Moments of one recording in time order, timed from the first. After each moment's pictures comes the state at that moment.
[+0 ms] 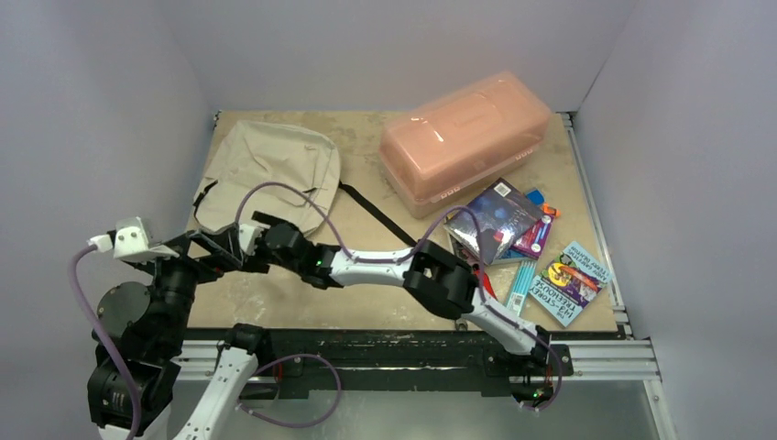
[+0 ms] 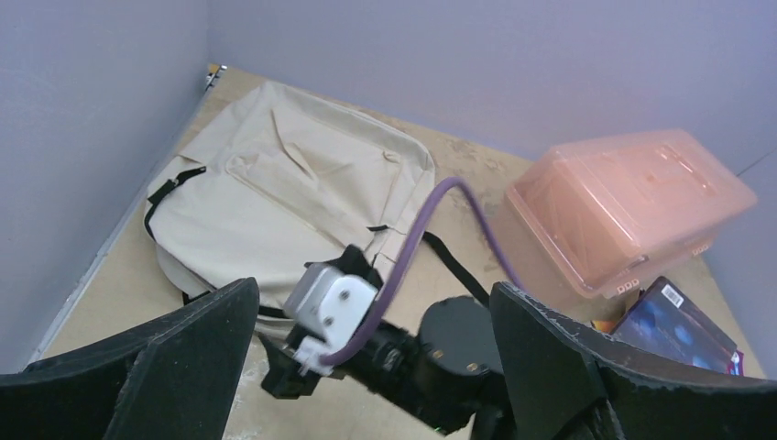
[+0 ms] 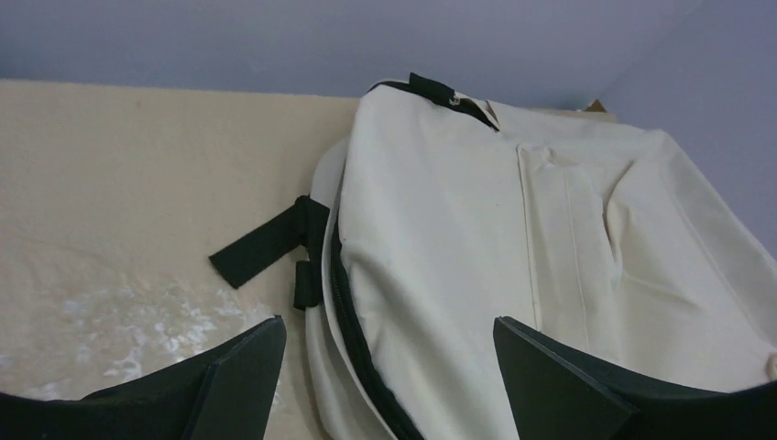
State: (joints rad) left arm -0.20 0.38 1.21 -0.91 -0.23 -0.34; right arm 1.22 2.37 1.86 0.30 0.15 -0.34
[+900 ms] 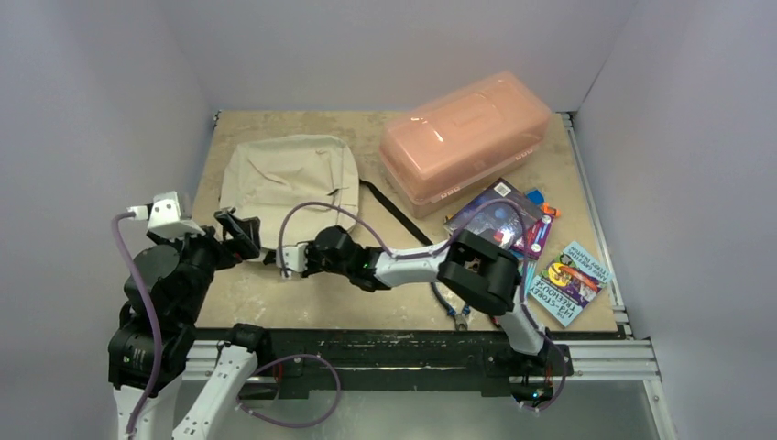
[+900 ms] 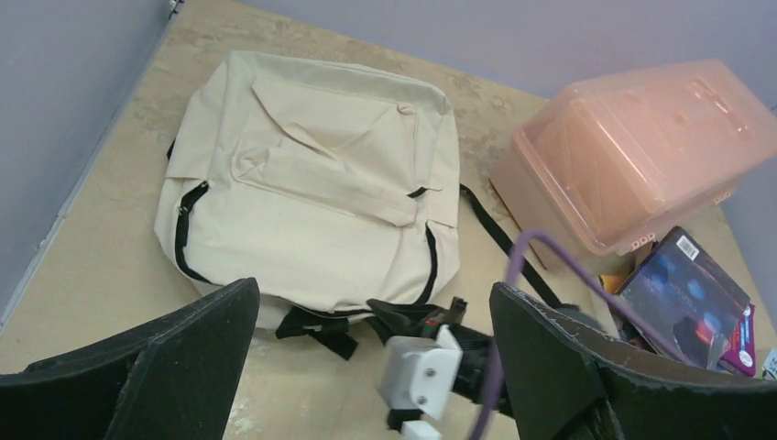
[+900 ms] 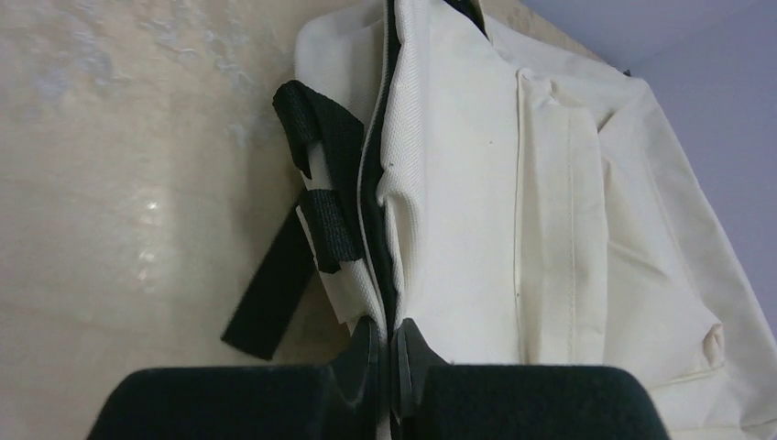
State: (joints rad) left arm -0.20 0.45 1.15 -0.90 -0.19 -0.36; right arm 1.18 2.16 1.38 0.40 0.08 -0.69
